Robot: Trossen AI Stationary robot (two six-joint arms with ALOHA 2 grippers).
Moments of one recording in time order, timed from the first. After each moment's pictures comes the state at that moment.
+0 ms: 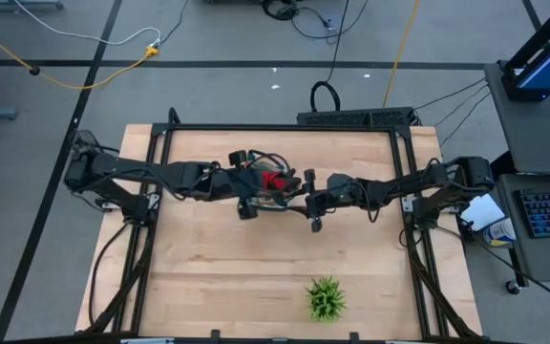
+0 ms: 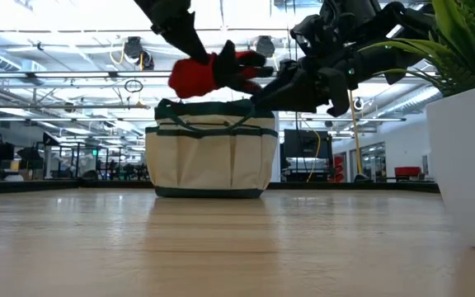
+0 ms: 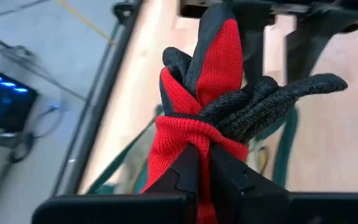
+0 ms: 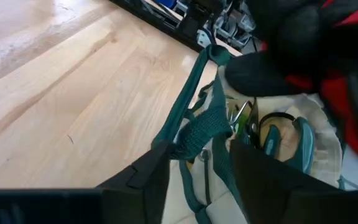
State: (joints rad) left arm -0.05 1.46 1.24 -0.56 -0.45 0.08; right arm -0.05 1.52 0.64 0.57 -0.05 -0.51
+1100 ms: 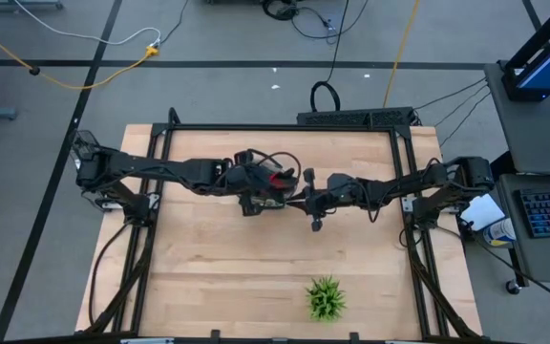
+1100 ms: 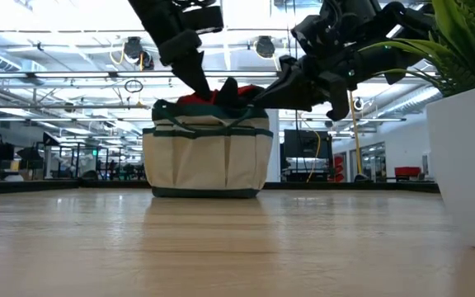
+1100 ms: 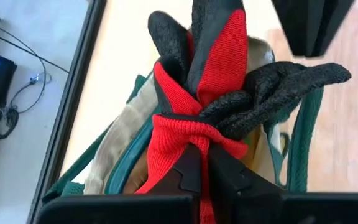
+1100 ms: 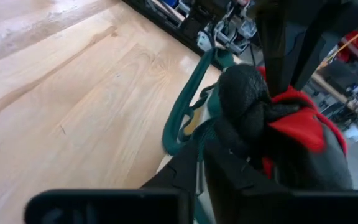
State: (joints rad) left arm 0.04 1.57 1.24 -0.59 -0.34 0.10; right arm -0.05 1.52 0.64 0.58 -0.05 -0.60
